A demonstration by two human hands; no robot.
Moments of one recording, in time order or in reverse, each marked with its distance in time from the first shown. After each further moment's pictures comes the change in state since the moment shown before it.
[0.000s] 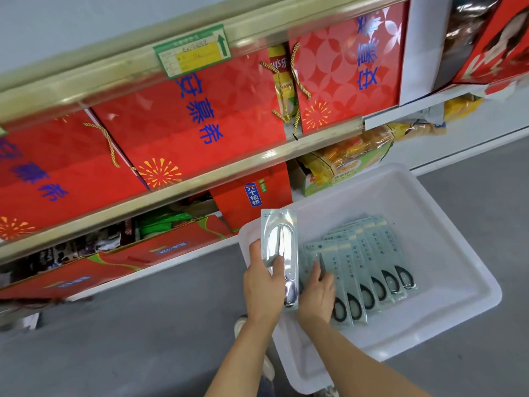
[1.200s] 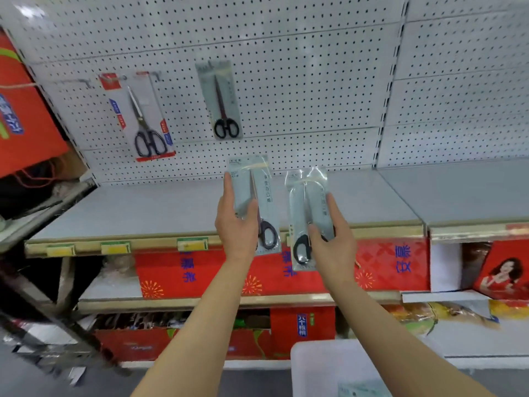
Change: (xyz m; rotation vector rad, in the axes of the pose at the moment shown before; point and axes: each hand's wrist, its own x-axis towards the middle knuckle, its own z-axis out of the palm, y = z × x) left_hand 0.018 0.294 -0.280 -0.361 0.728 0.626; right_hand -0.091 -0.280 -0.359 0.957 0.203 -0.886
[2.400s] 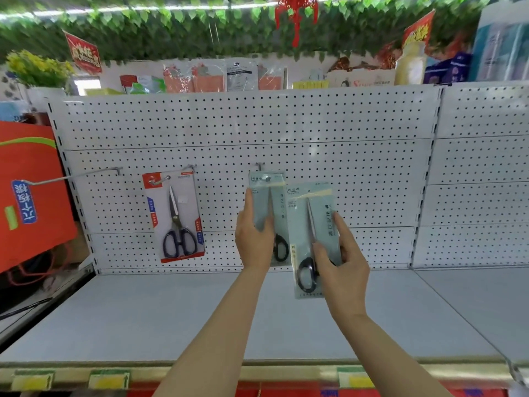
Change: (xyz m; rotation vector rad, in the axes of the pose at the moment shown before) left_hand 0.246 0.009 0.019 -0.062 0.011 0.141; right_hand 0.129 -0.107 0.149 0.214 0.080 -0.172
